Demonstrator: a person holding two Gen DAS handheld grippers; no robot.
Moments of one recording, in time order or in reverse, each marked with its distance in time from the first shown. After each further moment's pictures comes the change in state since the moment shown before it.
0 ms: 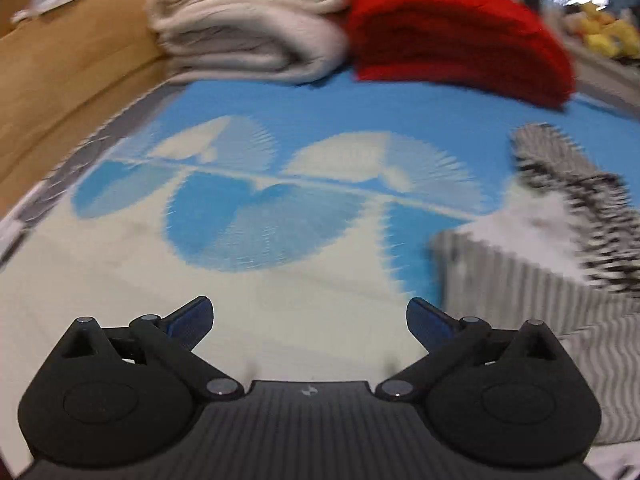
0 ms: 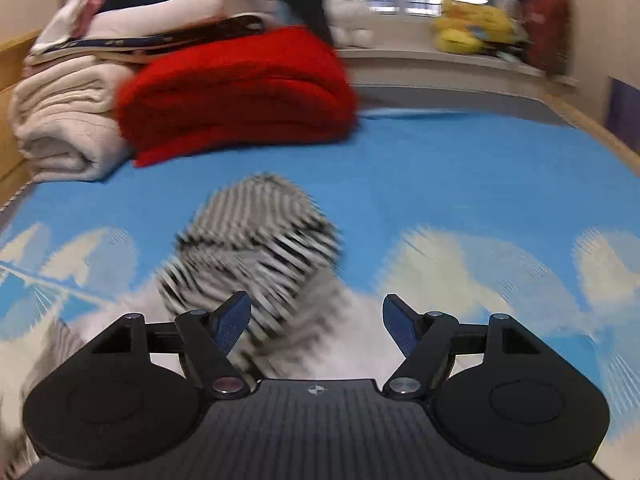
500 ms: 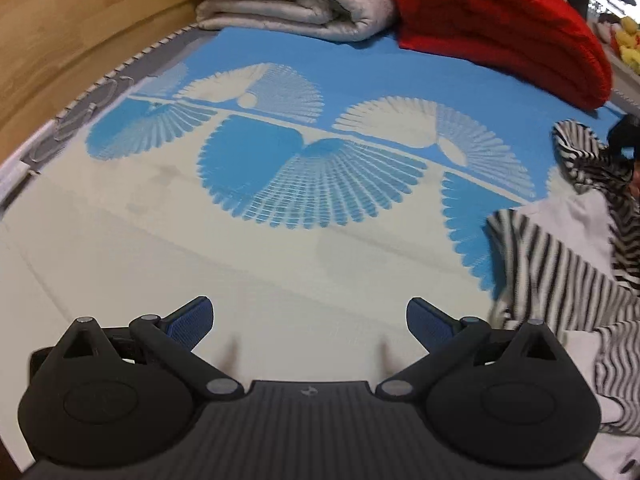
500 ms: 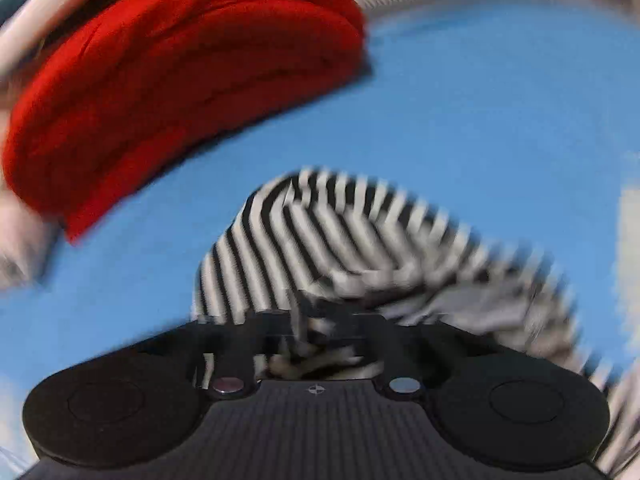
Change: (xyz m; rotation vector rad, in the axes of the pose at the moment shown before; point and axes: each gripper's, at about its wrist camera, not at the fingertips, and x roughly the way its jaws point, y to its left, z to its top) left arm 0.020 0.054 -0.009 -0.097 0.116 -0.060; right arm 0.235 0.064 0.068 0.347 0.075 -0.120
